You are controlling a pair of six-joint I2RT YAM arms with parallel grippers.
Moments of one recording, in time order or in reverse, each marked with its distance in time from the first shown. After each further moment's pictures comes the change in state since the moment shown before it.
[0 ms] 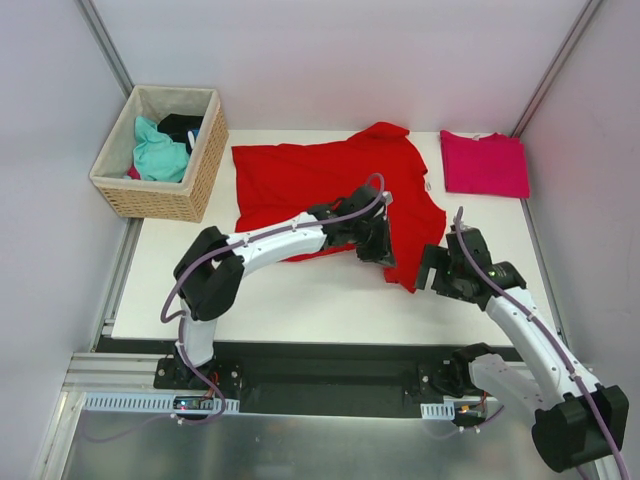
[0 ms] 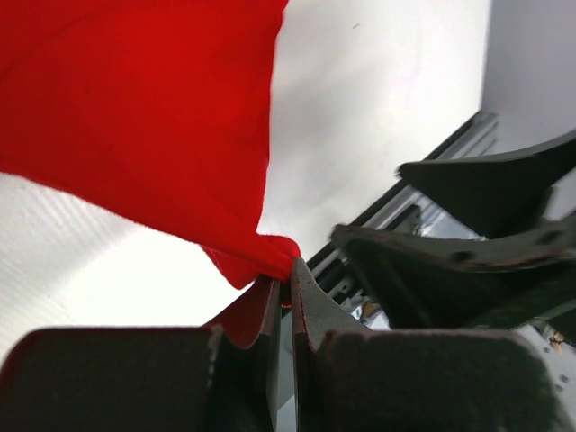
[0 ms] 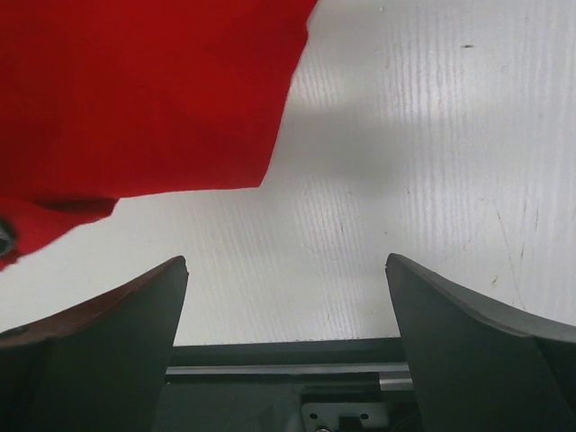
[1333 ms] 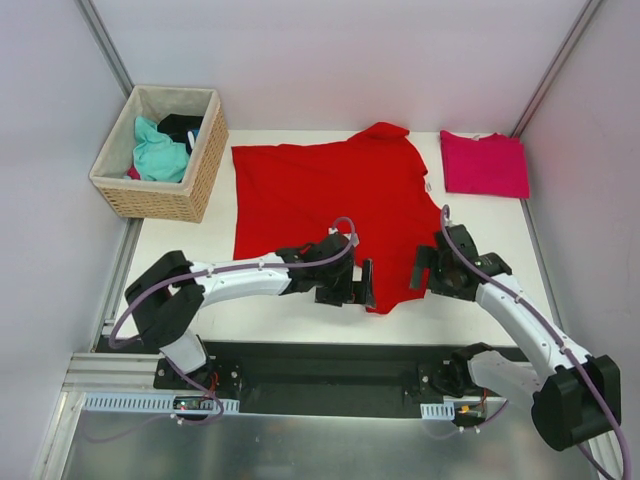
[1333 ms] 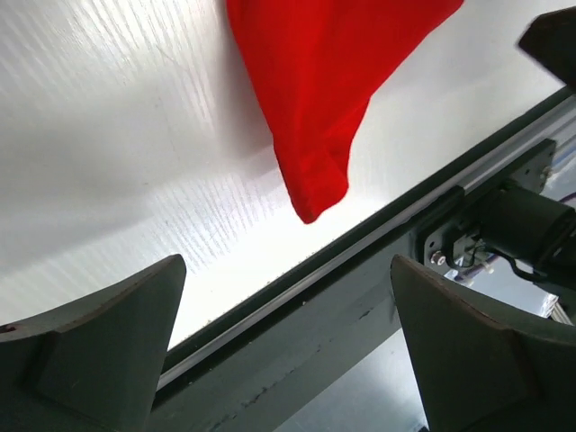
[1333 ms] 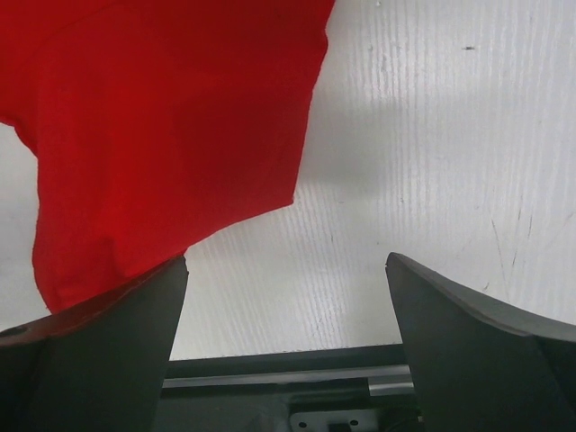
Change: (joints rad) left arm -0.093 -0.283 -0.514 0.129 -0.130 -0.037; right arm 0.042 0.109 -0.005 0.032 0.058 0.001
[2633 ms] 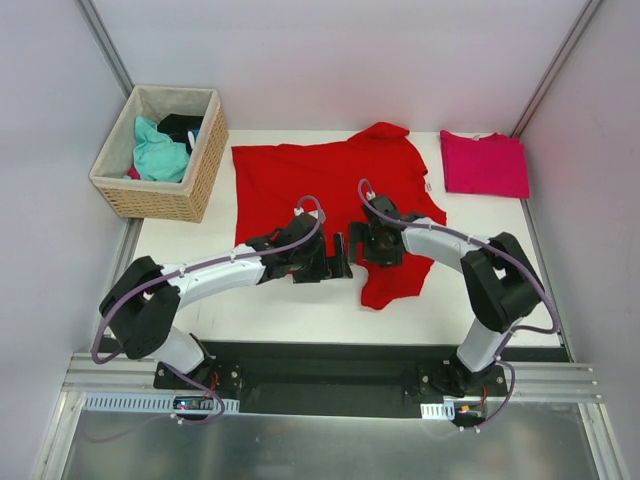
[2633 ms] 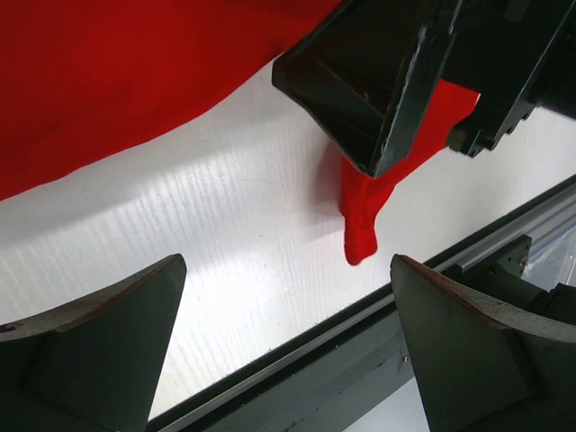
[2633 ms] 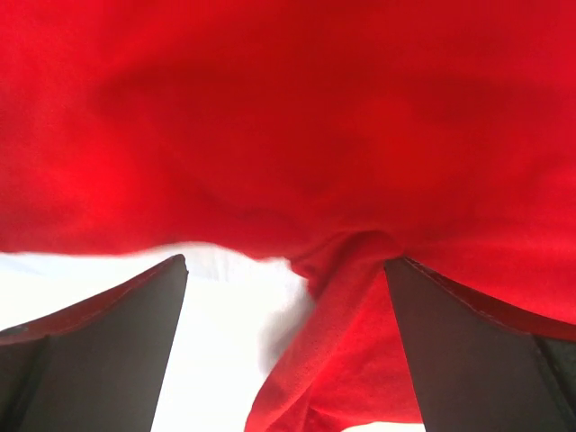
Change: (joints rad) left arm 0.186 -0.152 -0.091 0.024 -0.077 0.033; right arm 0.241 0.714 0.348 0.336 -0.145 0.068
